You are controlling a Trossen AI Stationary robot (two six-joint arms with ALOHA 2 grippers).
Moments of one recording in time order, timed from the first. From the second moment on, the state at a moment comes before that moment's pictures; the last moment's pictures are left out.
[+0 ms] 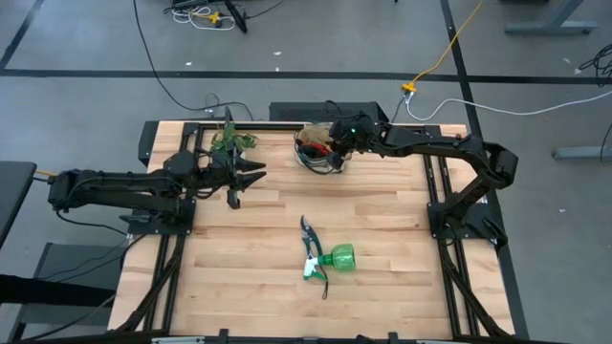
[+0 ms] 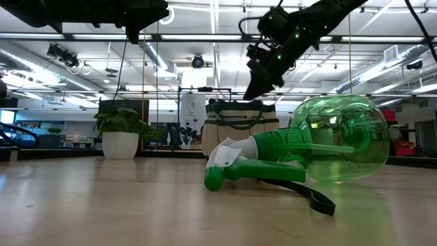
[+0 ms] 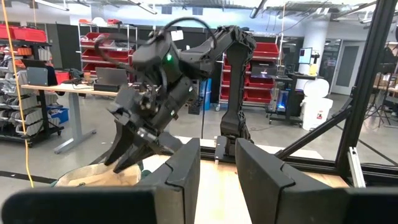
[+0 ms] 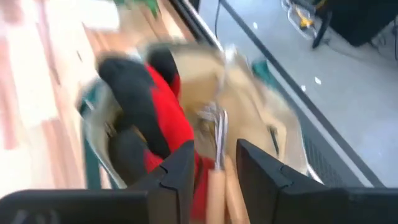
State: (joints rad) left arm 0.15 0.80 0.44 0.50 -0.01 -0.07; right arm -0.43 1.59 1.13 -0.22 0.12 -0.09
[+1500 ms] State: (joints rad) left arm 0.15 0.80 0.44 0.45 0.01 -0.12; right arm 0.16 1.53 1.17 -0.44 0.04 0.44
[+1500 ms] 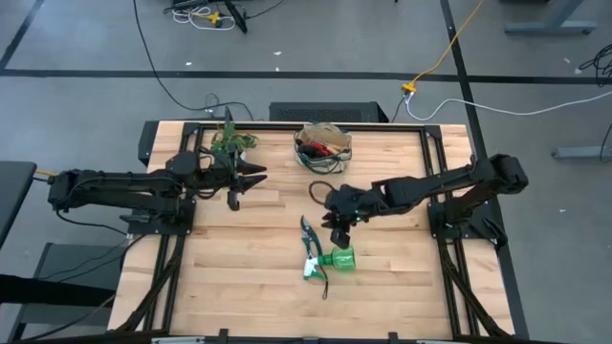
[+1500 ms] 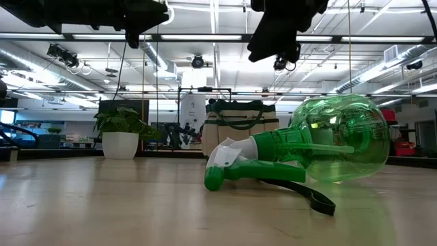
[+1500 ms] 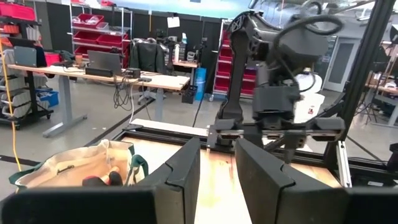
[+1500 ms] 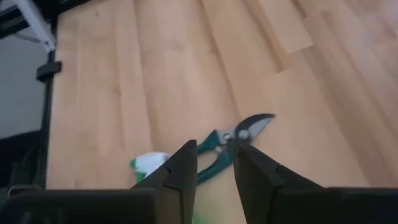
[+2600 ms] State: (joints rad) left arm 0.15 0.80 0.45 0.37 0.01 -0.12; right arm 0.36 1.82 1.33 -0.51 -0.05 0.39
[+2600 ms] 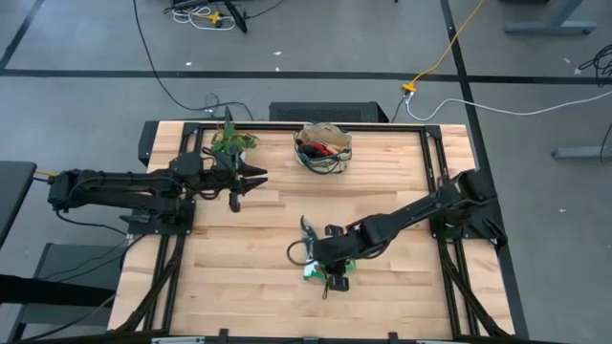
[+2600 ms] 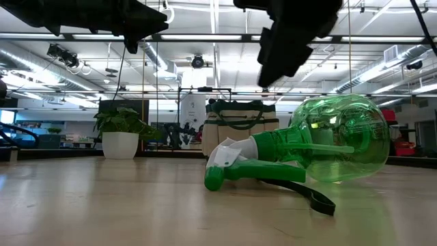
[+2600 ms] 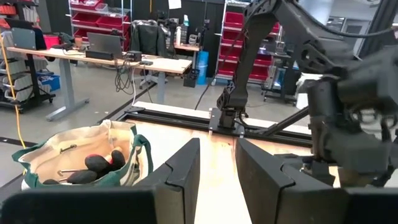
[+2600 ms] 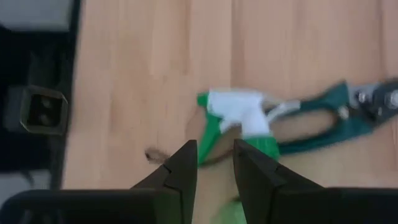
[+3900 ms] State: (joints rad) left arm 0.15 0.80 0.45 0.36 0.01 -0.12; right arm 0.36 1.97 1.53 -0.78 -0.03 0.27
